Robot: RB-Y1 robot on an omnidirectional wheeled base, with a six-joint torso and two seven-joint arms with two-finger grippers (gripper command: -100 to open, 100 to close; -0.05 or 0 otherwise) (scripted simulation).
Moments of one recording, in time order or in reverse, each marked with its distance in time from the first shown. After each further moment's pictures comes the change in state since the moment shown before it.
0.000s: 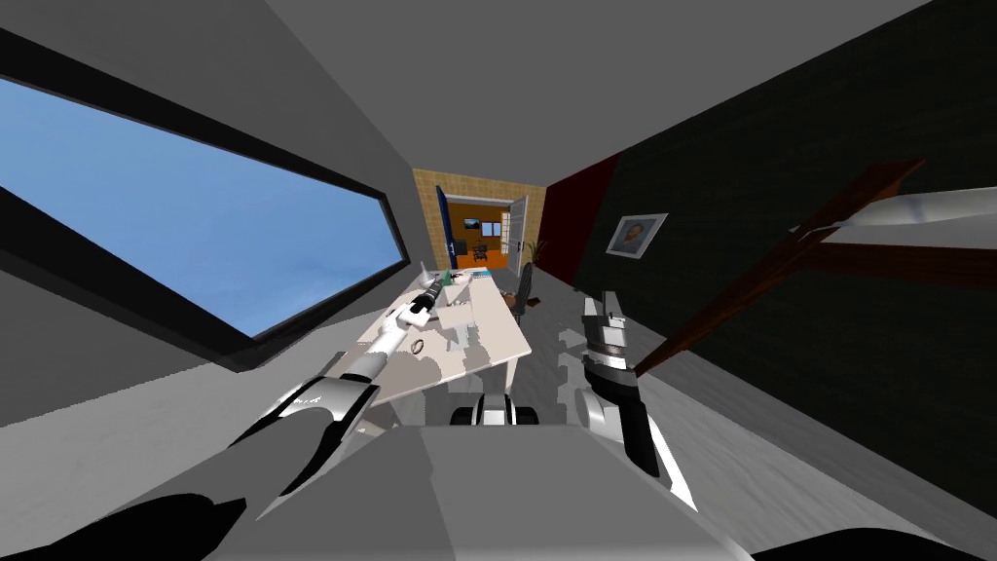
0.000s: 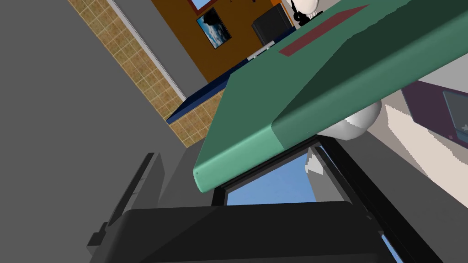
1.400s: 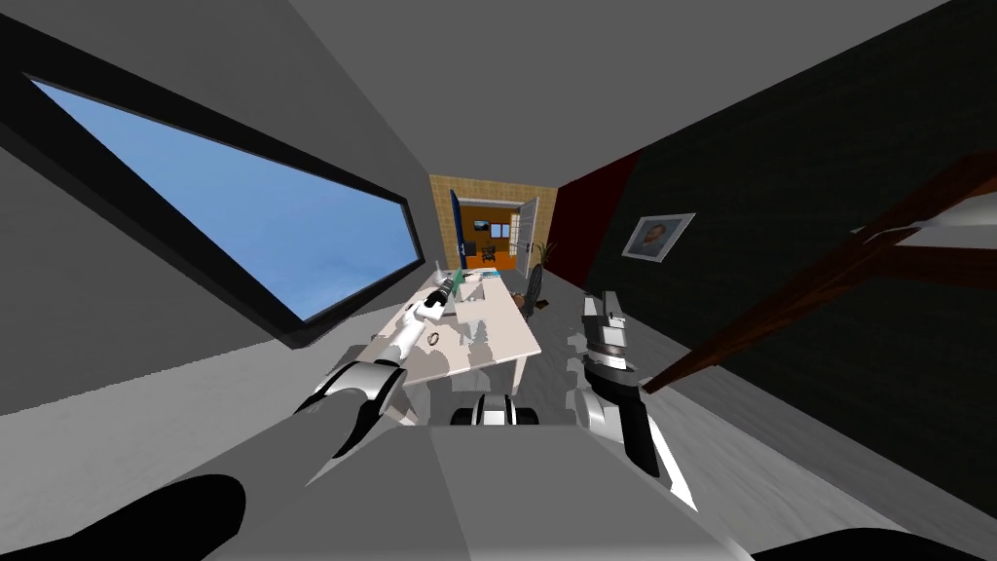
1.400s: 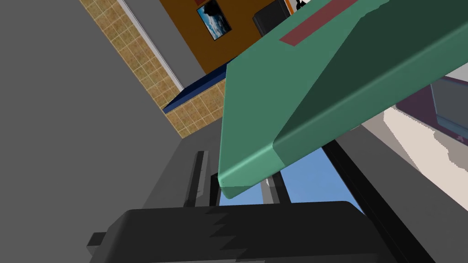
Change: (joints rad) left arm -0.132 -0.161 0.062 0.143 0.062 -0.040 -0.186; right arm 0.000 0.000 0.000 0.000 0.000 0.000 0.000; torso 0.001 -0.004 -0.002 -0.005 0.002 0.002
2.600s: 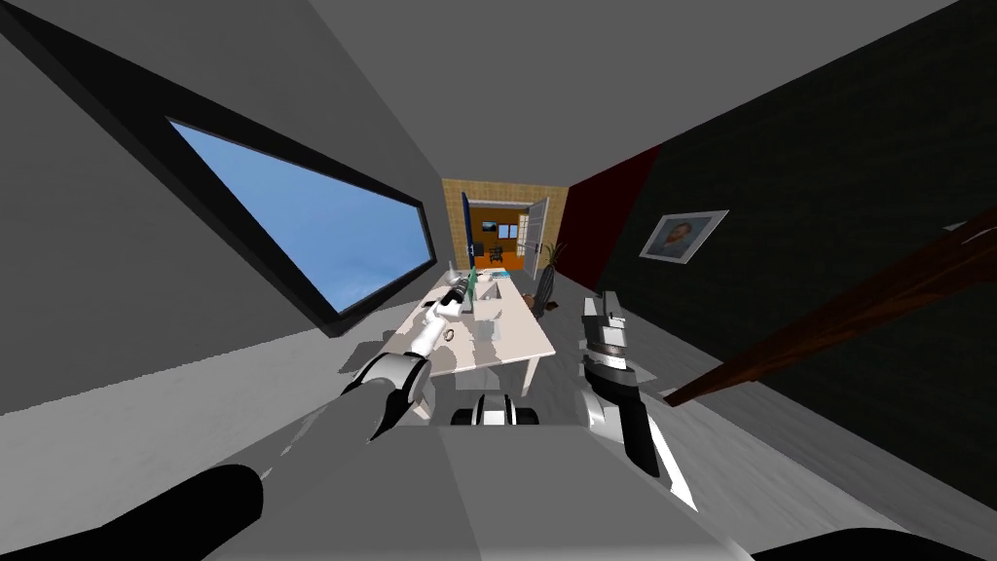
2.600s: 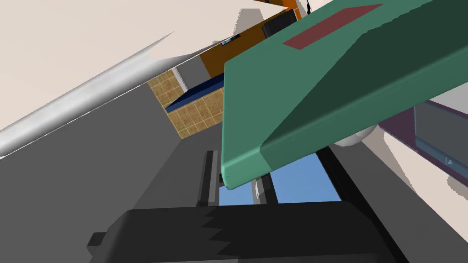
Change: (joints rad) left arm -0.108 -0.198 0.077 0.130 0.115 -0.081 -0.221; right arm 0.000 0.000 0.000 0.000 0.000 0.000 0.000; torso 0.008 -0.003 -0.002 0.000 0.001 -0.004
